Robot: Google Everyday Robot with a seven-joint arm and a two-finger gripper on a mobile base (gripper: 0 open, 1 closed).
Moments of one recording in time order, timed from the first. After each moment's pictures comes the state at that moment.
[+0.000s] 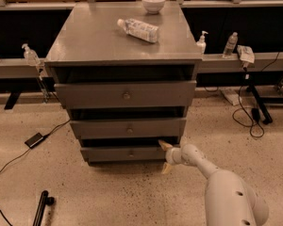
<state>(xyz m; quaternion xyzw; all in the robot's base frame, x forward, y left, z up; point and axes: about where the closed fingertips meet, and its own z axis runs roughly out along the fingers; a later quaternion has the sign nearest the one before) 0.754 -0.133 0.196 -0.72 0.59 -0.01 0.37</state>
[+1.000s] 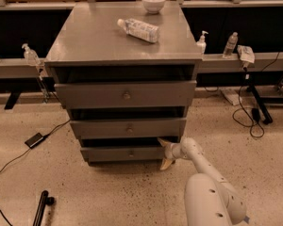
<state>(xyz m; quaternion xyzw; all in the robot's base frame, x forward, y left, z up) 0.784 -0.129 0.179 -0.72 0.58 0.02 0.37</state>
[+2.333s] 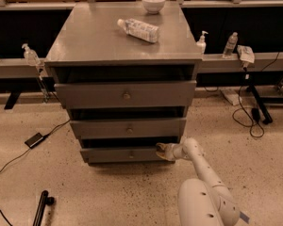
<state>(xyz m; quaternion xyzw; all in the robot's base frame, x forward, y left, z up) 0.782 -0.126 0.169 -0.71 0.59 0.05 0.38</state>
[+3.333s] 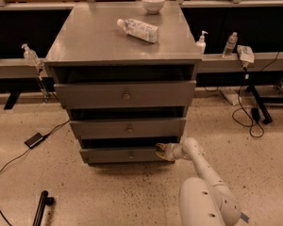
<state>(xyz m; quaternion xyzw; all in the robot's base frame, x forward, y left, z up) 0.782 -0.127 0.174 -0.71 0.59 0.05 0.38</state>
